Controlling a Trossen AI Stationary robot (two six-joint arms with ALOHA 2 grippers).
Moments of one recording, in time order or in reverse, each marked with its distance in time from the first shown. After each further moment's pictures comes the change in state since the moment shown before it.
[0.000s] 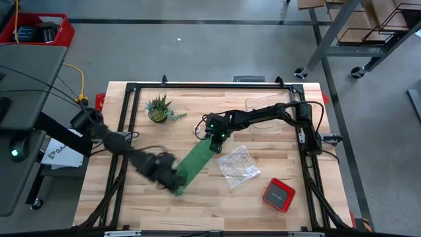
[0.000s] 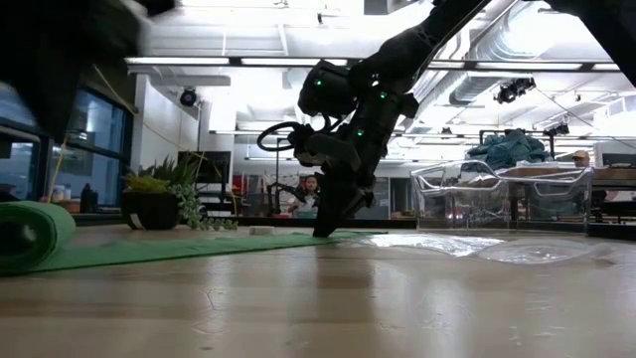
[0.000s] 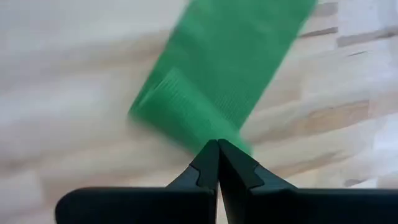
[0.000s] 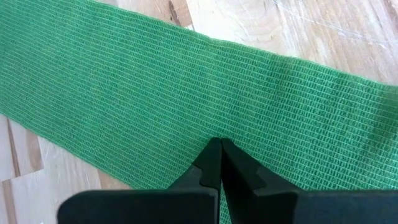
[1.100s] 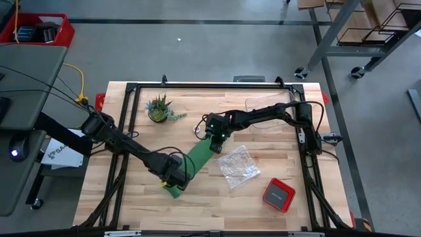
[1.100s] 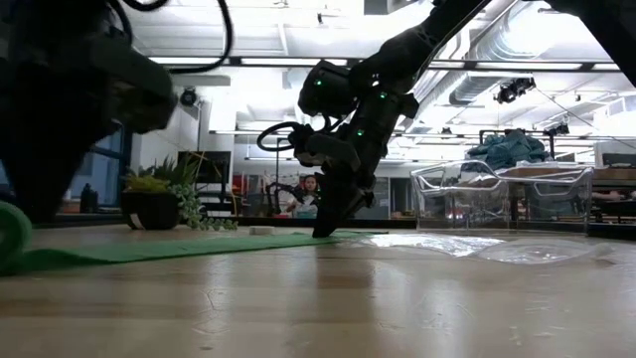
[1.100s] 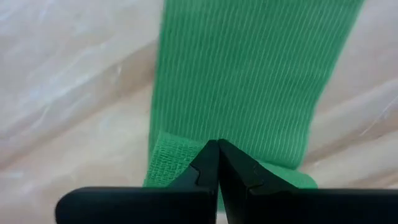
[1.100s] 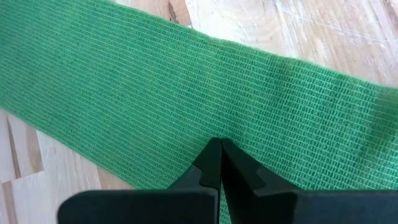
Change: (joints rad) left arm 0.069 0.138 -0.043 0.033 0.200 0.326; right arm 0.000 0.000 0.000 0.007 0.001 0.008
